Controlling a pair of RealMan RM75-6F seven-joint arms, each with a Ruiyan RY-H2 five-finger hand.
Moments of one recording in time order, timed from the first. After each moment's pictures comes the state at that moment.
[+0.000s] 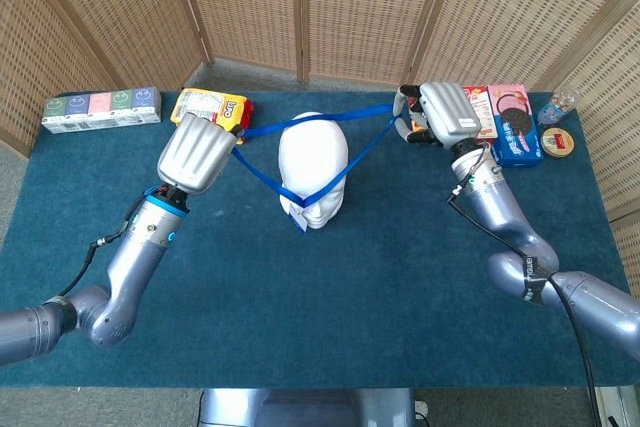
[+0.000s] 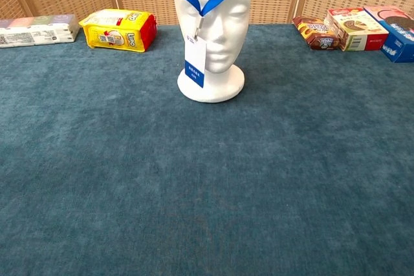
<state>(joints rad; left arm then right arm) -0.94 -1.27 -0.29 -1.70 1.05 1.18 0.83 0.96 -1.27 0.41 -1.28 -1.06 0.81 0.15</state>
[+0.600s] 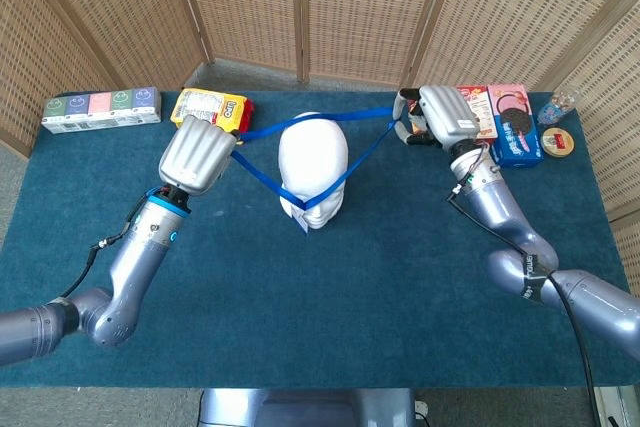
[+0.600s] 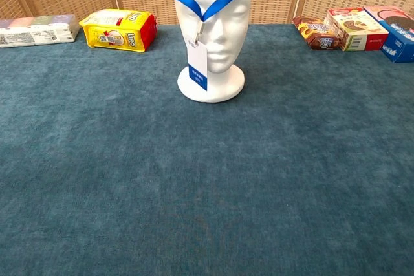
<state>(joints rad) -0.96 -1.27 -0.28 -1.71 0.98 1.17 0.87 0.96 -1.28 0.41 -1.27 -1.03 0.75 0.17</state>
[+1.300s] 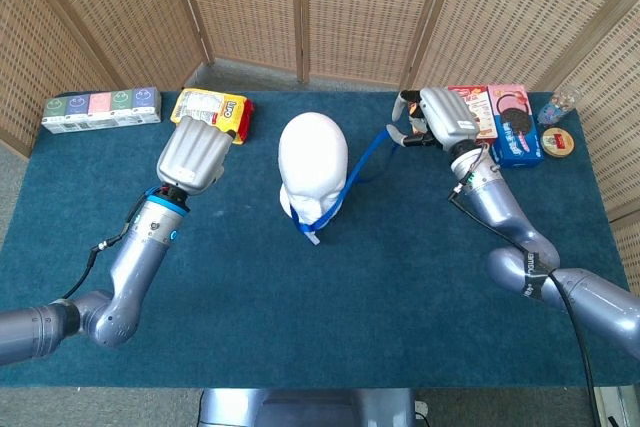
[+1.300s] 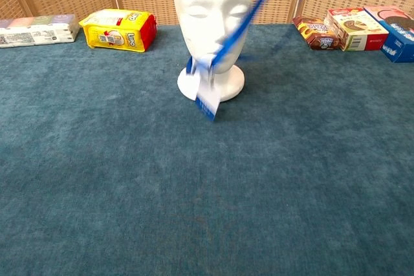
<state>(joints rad) -0.98 -1.26 -0.27 -1.73 0.89 1.18 0.91 0.97 -1.27 0.40 -1.26 -1.01 0.71 0.19</state>
